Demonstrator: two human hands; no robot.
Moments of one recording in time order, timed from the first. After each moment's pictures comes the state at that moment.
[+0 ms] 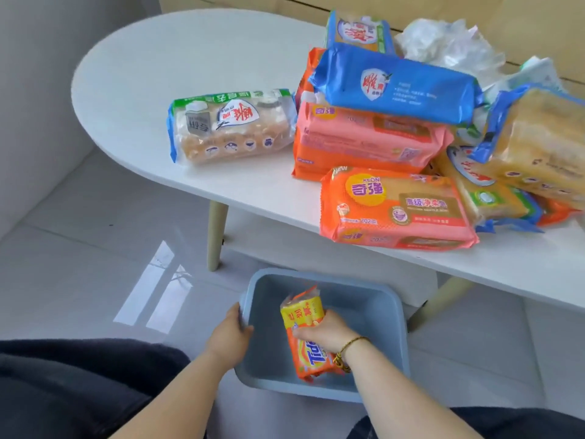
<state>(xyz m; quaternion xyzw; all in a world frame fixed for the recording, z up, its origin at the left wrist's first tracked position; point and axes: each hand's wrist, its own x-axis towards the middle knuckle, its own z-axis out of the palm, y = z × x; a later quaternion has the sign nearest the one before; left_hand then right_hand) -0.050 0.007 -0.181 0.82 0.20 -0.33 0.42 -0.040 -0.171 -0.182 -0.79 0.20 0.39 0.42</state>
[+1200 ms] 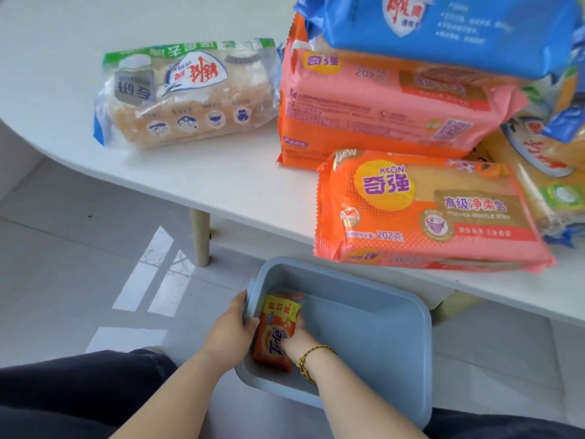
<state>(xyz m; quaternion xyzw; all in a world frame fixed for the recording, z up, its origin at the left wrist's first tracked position) -0.026 -0.010 -0.192 0.84 0.15 -0.32 0.41 -0.034 -0.135 -0.264 -0.76 0.24 0.42 0.43</state>
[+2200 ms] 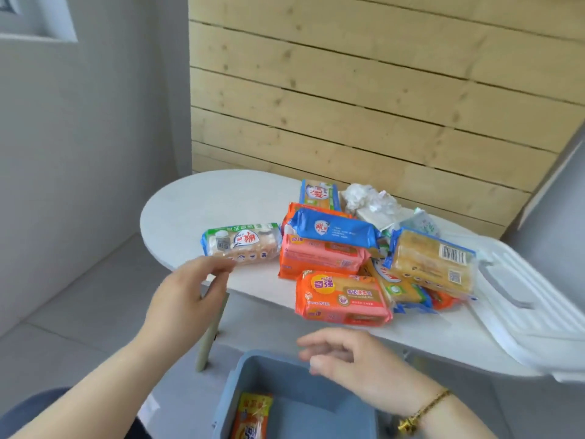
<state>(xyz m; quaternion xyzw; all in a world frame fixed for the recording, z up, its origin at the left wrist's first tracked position) -0.036 0.039 0.054 0.88 -0.03 0.17 0.44 -0.077 -0.177 0.063 -0.86 -0.12 0.19 0.45</state>
